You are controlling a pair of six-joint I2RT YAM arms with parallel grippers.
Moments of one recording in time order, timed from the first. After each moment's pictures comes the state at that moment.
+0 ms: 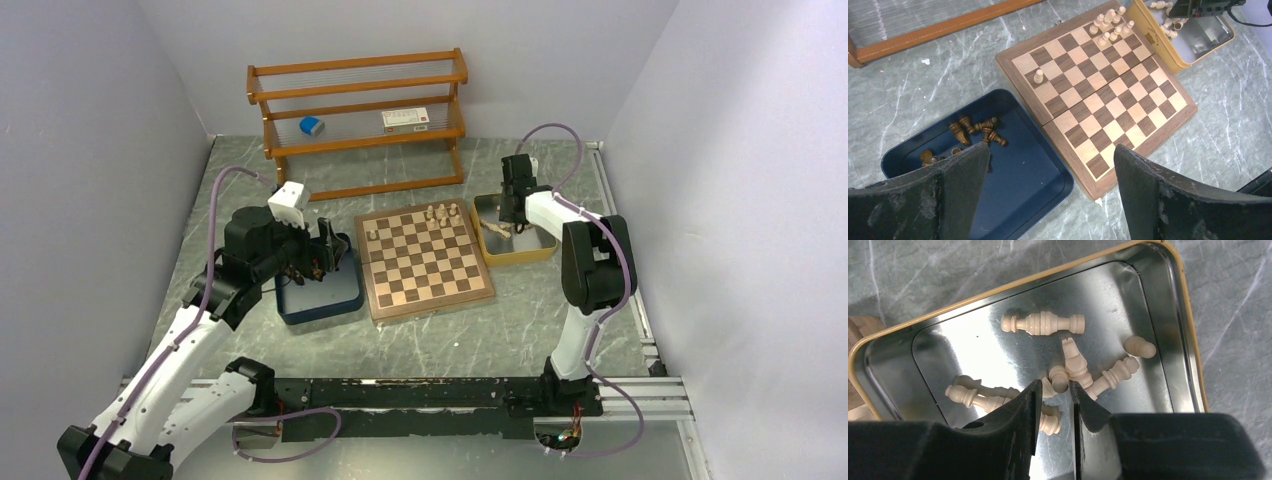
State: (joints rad) left arm -0.39 0.82 0.79 -0.38 0.12 -0.22; right arm 0.19 1.89 1.24 -0.29 0.28 0.25
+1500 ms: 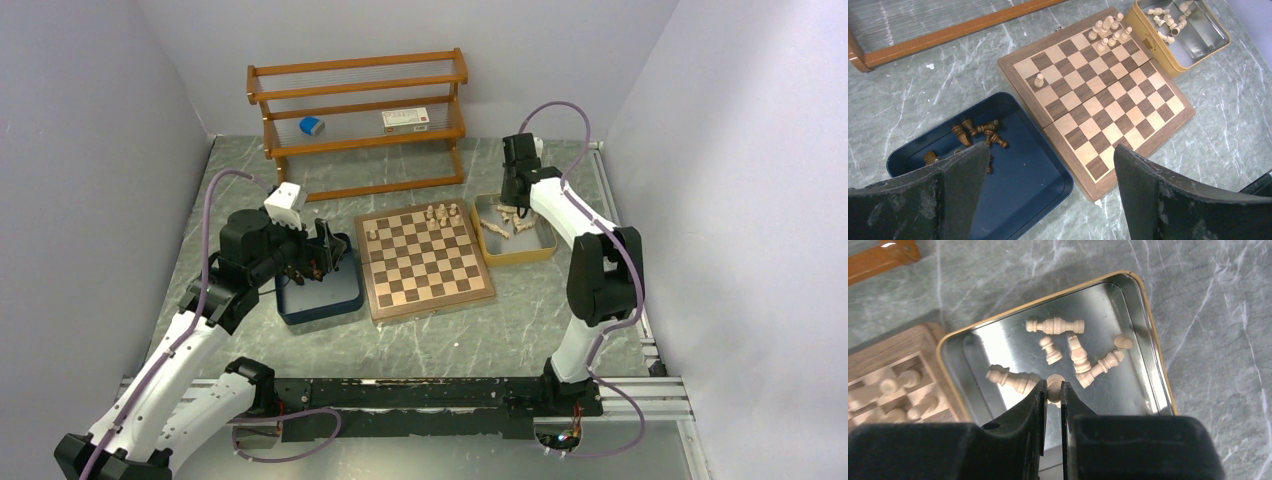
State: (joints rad) left arm -0.40 0.78 0.79 -0.39 0.11 -0.22; right arm 0.22 1.82 1.38 -0.47 0.30 0.27
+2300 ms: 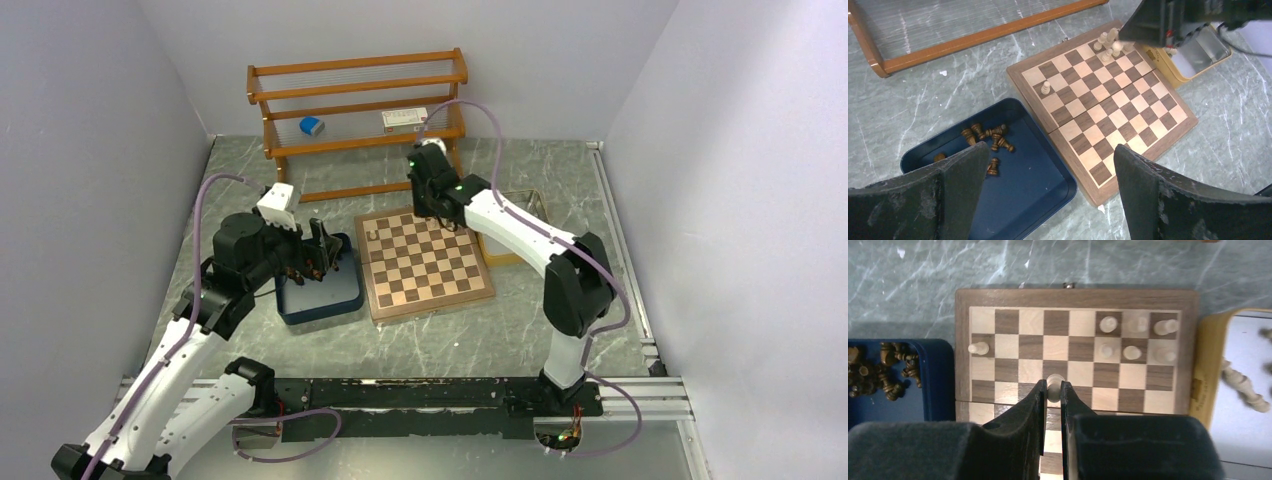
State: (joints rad) left arm -0.40 0.74 0.79 -0.39 0.07 -0.22; right arm 0.67 1.81 1.54 -0.50 0.23 0.37
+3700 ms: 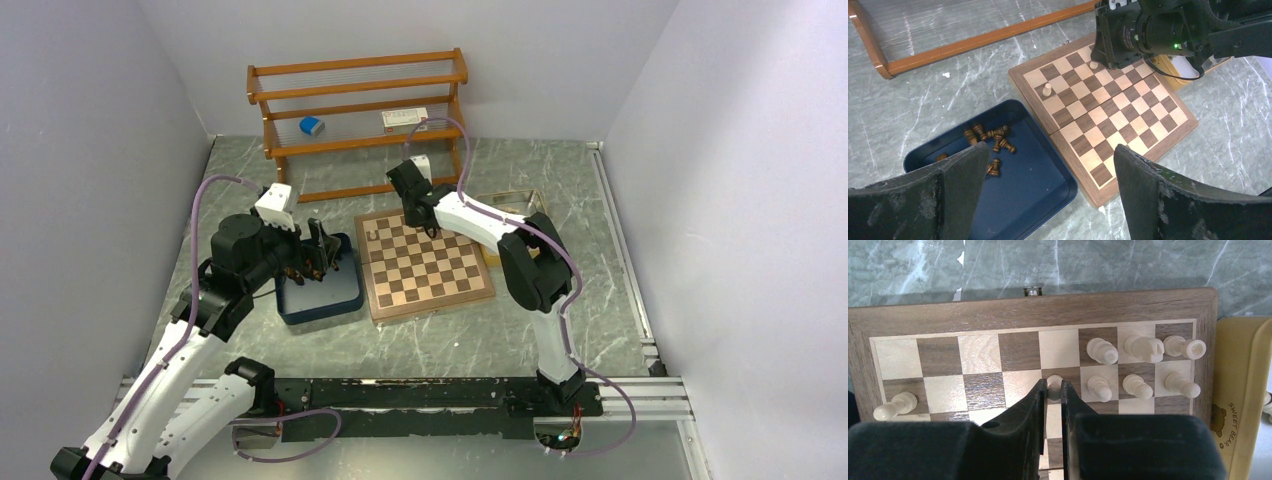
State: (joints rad) left arm -0.40 0.73 0.79 -0.39 0.06 -0.22; right arm 0.70 2.10 1.62 -0.46 0.38 0.38
